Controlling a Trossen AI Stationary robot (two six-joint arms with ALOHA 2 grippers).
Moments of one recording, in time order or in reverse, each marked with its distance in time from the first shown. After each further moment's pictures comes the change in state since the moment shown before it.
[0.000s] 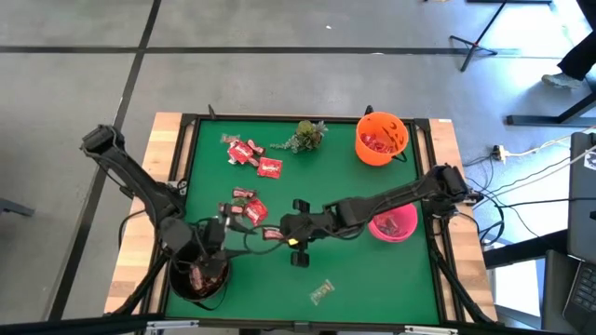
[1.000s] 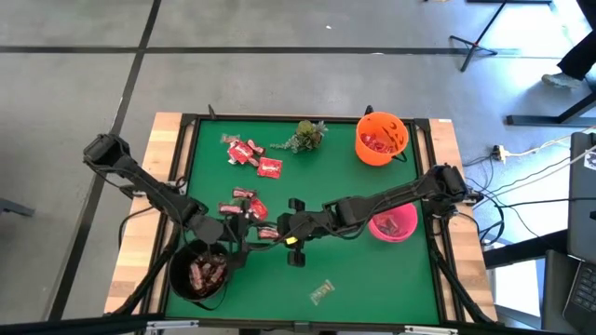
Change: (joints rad) left arm 0.198 0.172 0.001 0.028 0.179 -0.074; right arm -0.001 0.001 0.001 0.094 -0.005 -0.024
